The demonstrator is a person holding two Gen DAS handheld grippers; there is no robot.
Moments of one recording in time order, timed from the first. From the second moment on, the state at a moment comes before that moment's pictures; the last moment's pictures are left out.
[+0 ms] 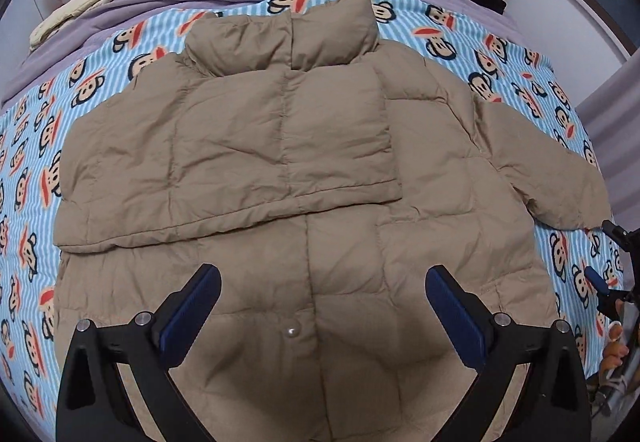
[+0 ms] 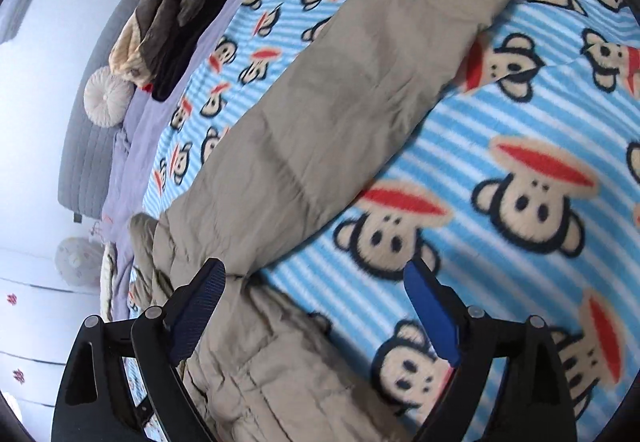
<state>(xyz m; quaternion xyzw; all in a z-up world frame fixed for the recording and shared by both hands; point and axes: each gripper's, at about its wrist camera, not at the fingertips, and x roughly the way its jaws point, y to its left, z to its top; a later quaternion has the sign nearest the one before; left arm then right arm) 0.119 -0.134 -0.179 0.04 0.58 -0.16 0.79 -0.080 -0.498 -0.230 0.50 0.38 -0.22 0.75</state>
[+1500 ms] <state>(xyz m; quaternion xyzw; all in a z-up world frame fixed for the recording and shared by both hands) 0.148 -0.067 -0.170 0.00 0.56 -0.04 0.82 0.129 -0.506 -0.147 0.53 0.28 0.08 0.80</state>
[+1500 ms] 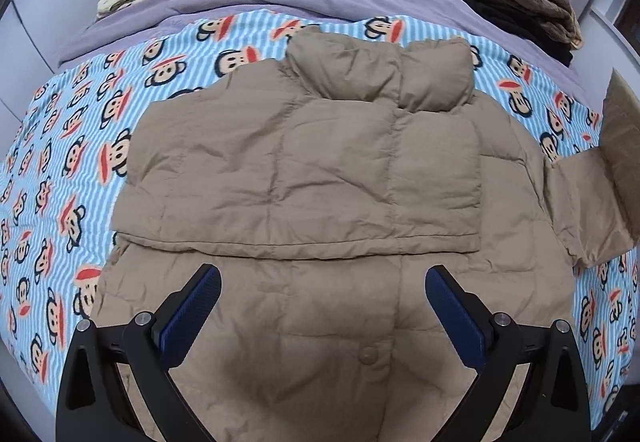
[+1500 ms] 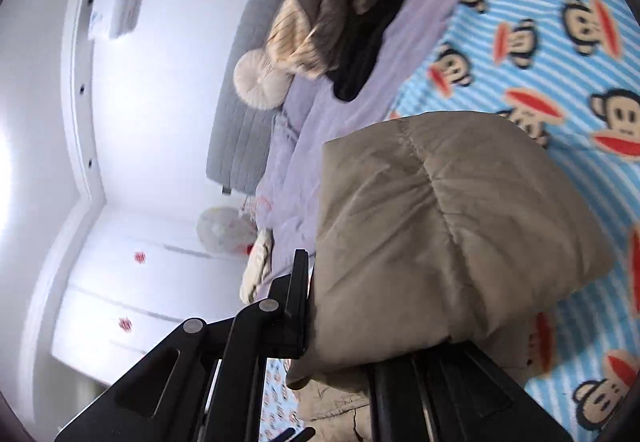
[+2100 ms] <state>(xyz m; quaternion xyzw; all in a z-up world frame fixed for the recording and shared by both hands) 0.144 0.068 -0.186 -0.05 0.56 0.04 0.83 0.195 -0.219 -0.262 0.25 0.56 0.13 0.78</state>
